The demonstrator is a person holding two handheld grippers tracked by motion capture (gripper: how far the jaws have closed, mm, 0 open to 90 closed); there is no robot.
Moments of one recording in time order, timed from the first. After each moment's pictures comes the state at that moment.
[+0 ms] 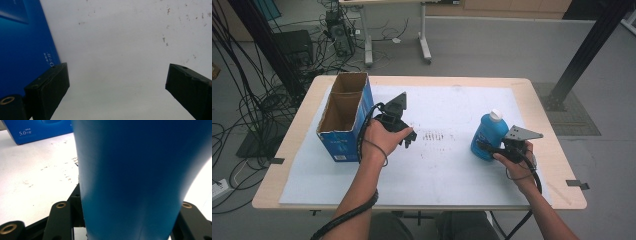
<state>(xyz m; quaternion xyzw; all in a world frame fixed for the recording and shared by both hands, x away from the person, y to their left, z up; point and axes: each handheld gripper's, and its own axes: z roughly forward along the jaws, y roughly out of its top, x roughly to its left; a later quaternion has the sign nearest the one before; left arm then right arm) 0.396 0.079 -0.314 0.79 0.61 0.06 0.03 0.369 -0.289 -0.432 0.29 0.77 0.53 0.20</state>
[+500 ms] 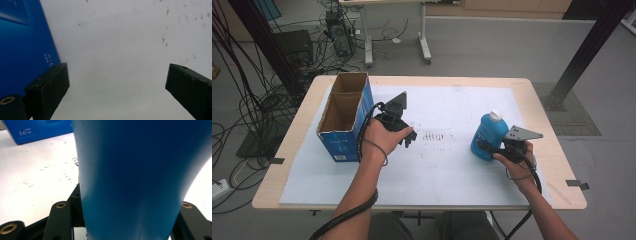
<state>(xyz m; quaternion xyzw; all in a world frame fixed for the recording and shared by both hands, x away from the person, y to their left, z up) 0.397 0.077 -0.313 0.79 0.61 0.06 0.03 0.369 -0.289 -0.432 0.29 0.77 0.53 0.20</state>
